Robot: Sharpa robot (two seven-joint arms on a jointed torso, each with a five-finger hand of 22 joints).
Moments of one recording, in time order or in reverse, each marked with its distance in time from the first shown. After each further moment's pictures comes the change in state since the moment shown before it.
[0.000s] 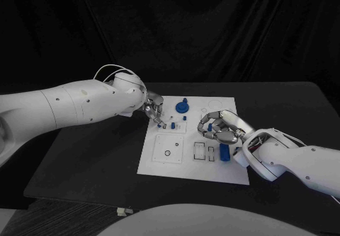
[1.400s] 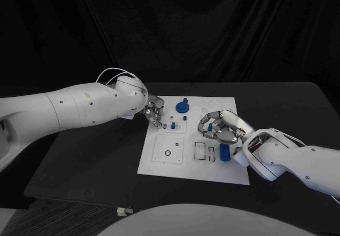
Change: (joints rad) left arm -0.020 0.009 0.000 -0.008 -0.001 0.003 0.004; left_hand 0.144 -0.010 0.130 -0.066 0.082 0.063 -0.023 -0.027 0.009 -0.001 -0.027 0.000 0.000 -0.007 -0.018 0.000 0.000 0.000 0.000 -0.001 0.000 0.000; right arm 0.000 0.002 0.000 -0.004 0.000 -0.001 0.003; right_hand 0.000 0.000 0.000 0.000 0.000 0.000 0.000 0.000 -0.001 0.000 0.000 0.000 0.000 0.000 0.000 0.000 0.000 0.000 0.000 0.000 0.000 0.000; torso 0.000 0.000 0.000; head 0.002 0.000
